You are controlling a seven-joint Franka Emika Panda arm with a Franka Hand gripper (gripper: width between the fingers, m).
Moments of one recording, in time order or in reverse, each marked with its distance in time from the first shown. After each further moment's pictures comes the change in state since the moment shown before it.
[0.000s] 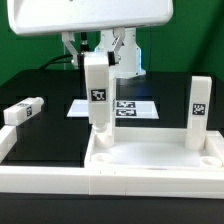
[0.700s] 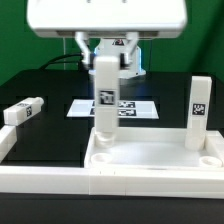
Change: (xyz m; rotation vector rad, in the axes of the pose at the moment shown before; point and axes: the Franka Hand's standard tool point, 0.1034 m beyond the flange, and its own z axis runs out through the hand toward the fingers) arm 0.004 -0.044 0.005 -0.061 0.247 0.091
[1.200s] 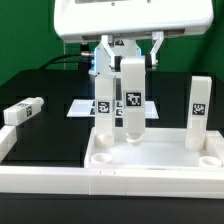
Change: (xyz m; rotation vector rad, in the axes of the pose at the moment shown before) arm -0.001 -0.013 0.001 0.011 -0.002 0.042
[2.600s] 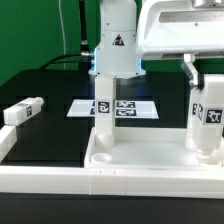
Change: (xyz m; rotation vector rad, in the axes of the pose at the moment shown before) arm -0.026 -0.104 0.021 0.015 0.050 -0.139
